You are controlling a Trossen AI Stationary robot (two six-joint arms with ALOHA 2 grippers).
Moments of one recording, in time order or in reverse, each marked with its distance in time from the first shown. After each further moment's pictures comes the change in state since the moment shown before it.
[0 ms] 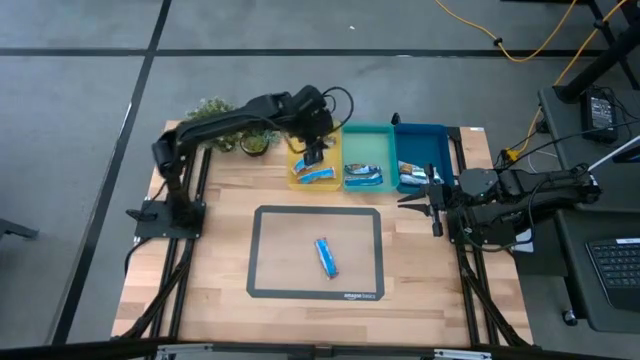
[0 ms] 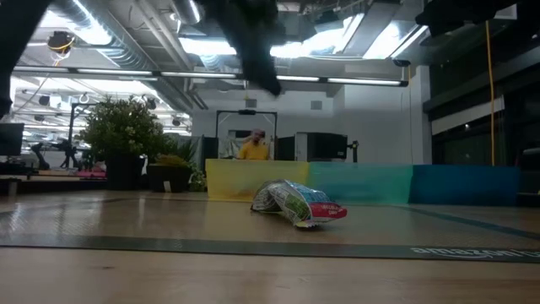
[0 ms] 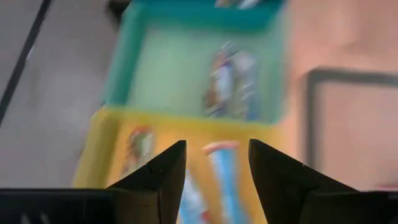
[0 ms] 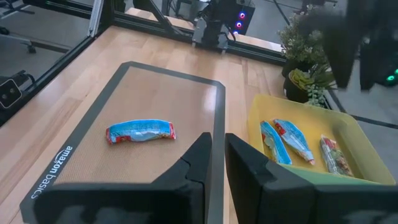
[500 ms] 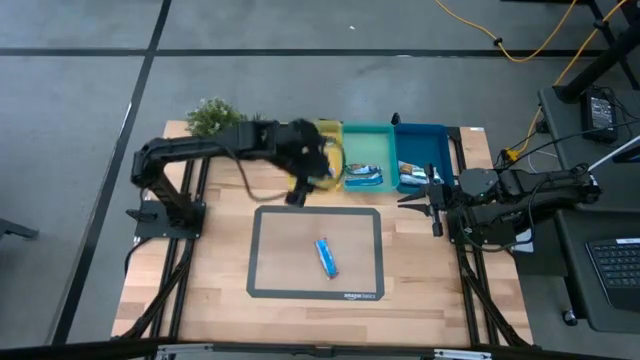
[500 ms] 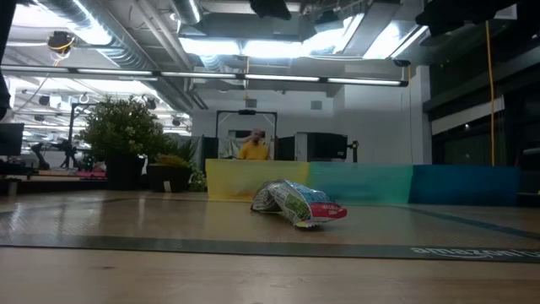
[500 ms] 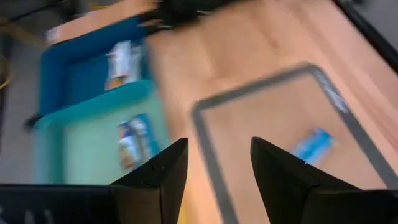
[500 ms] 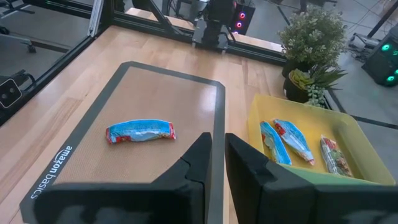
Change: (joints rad) left arm -0.311 -0.181 0.000 -0.049 0.066 0.136; right arm 0.000 0.000 0.000 0.001 0.000 -0.002
